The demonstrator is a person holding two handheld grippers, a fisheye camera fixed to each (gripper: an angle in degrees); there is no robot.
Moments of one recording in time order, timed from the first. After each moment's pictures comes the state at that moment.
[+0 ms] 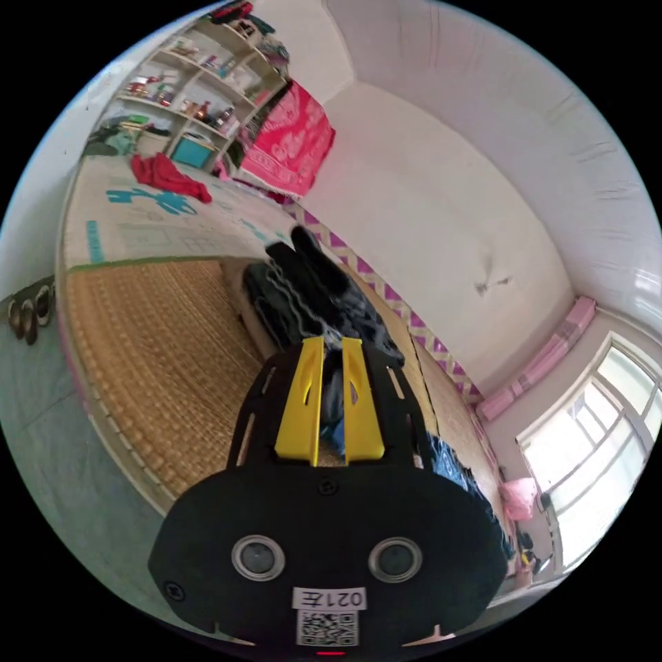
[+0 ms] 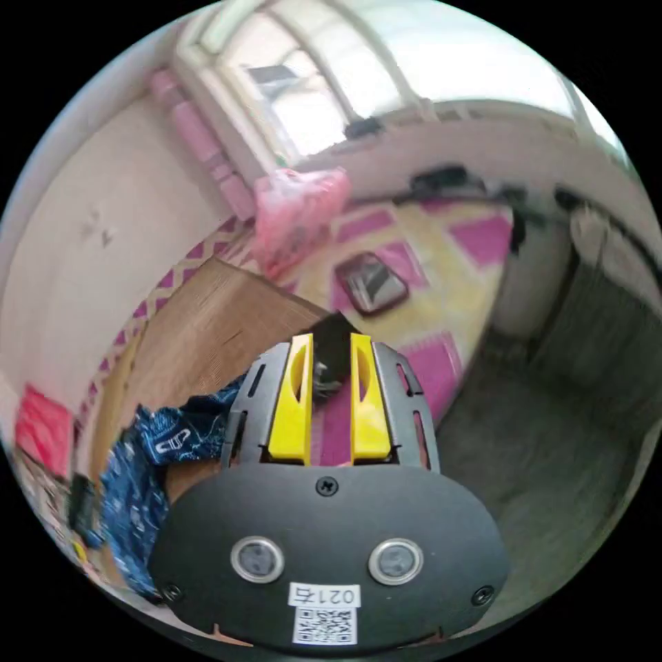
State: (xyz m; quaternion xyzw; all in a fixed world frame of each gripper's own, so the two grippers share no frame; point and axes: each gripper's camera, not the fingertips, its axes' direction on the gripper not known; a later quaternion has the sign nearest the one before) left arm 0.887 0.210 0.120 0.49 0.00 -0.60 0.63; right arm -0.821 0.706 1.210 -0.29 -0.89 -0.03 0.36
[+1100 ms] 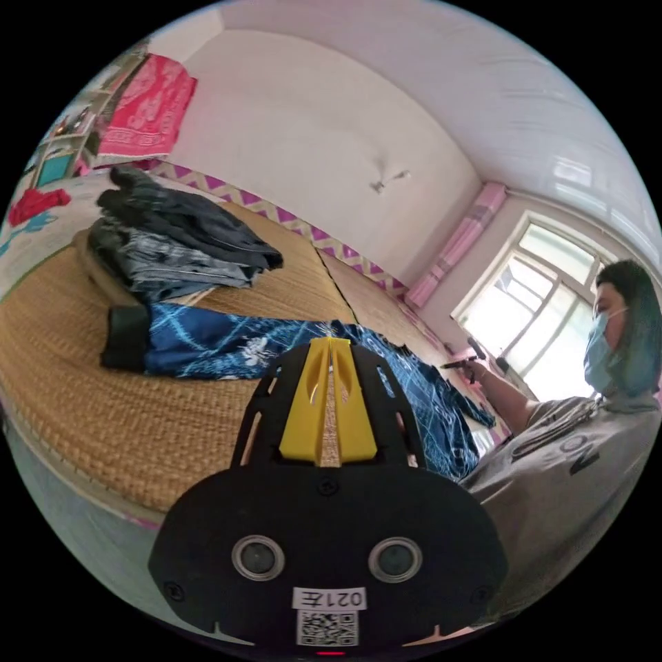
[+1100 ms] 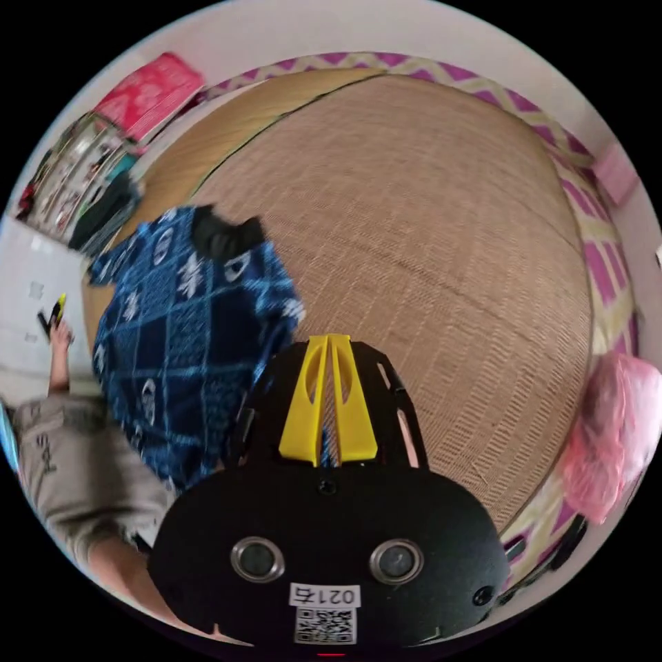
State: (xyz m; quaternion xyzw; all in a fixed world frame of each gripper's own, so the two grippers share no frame) left arm 1.020 0.041 0.117 0.46 0.12 -0.37 0.80; right arm -0.735 0.477 0.622 0.11 -0.86 -0.51 0.00
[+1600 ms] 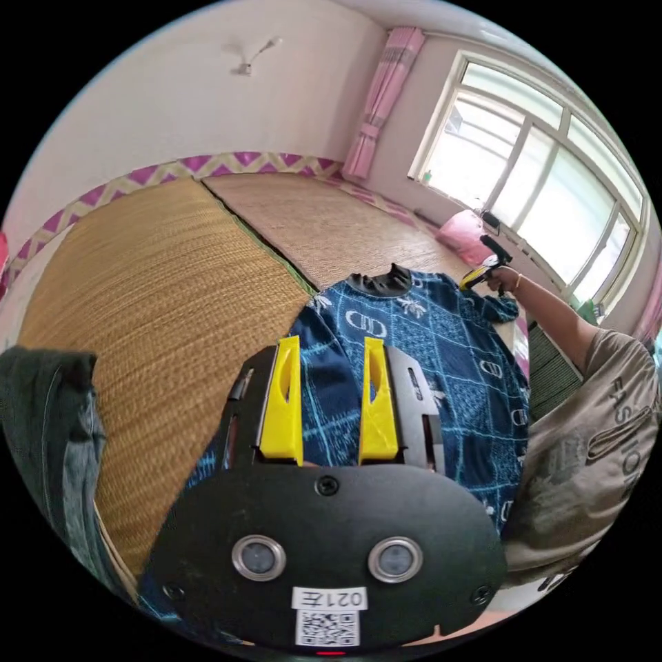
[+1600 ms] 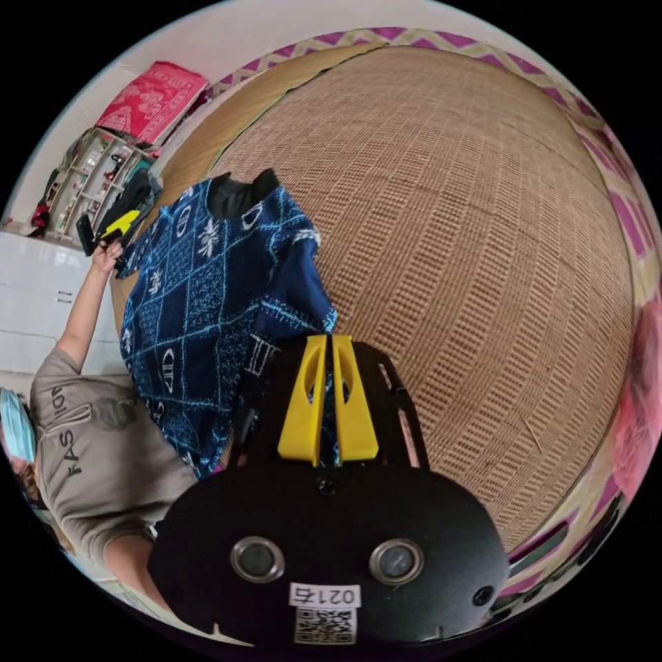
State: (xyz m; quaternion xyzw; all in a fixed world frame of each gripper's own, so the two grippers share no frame) left arm 0.925 -0.389 0.155 0.28 0.14 -0.10 0.94; right arm -0.755 0.504 0.620 0.04 -0.84 -0.53 -0.05
